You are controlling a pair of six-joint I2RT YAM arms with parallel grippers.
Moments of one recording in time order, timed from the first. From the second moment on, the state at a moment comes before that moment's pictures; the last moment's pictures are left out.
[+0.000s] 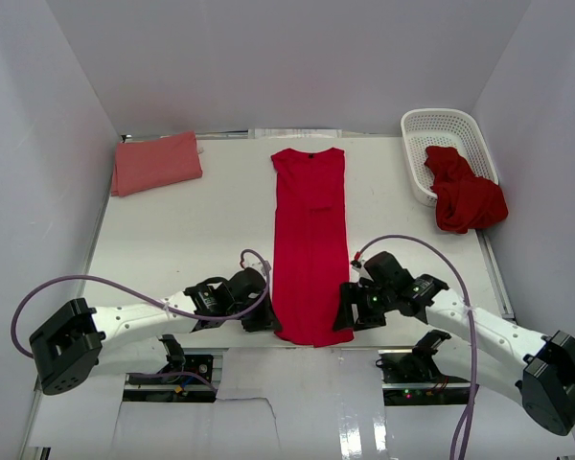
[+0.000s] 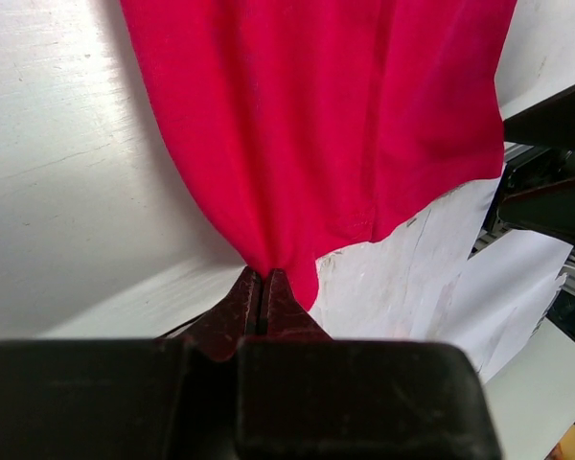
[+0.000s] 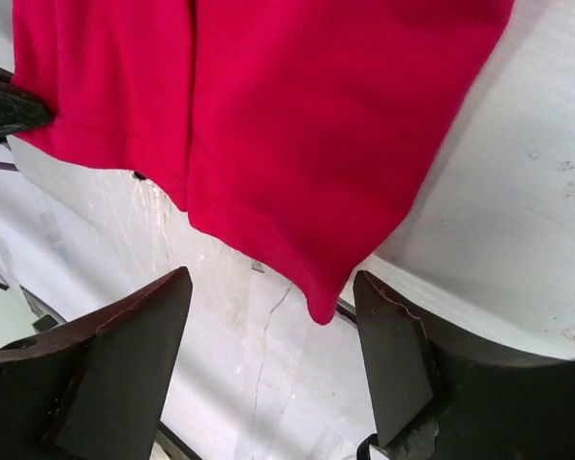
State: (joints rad) left arm -1.03 1.12 0.47 -0.24 0.12 -1.05; right arm 0.74 0.95 0.46 -0.56 -0.41 0.62
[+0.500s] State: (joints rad) left arm -1.04 1.14 0.47 -0.22 0.12 -1.06; right arm 0.74 0.86 0.31 -0.50 -0.42 0.70
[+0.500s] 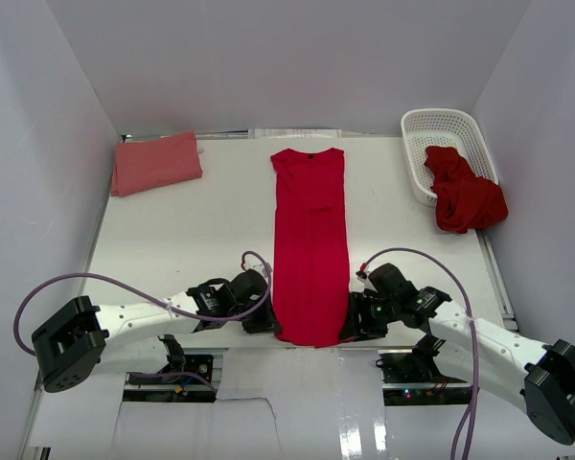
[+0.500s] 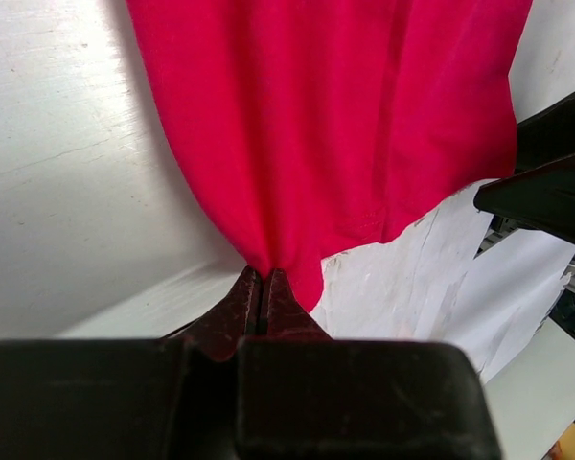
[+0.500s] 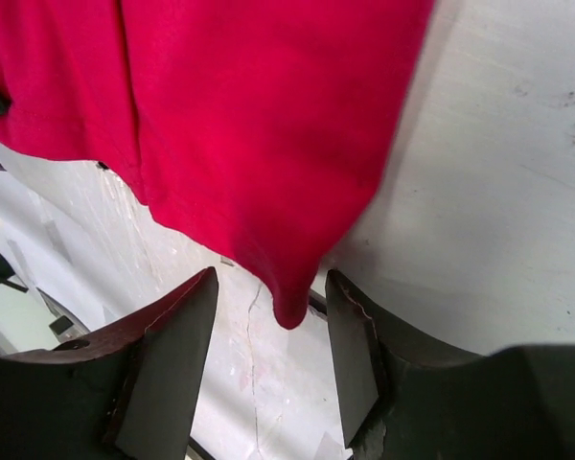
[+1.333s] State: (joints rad) left arm -1.05 1.13 0.43 -0.22 0.11 -1.08; right arm 0.74 0.81 0.27 -0.47 -0.28 0.78
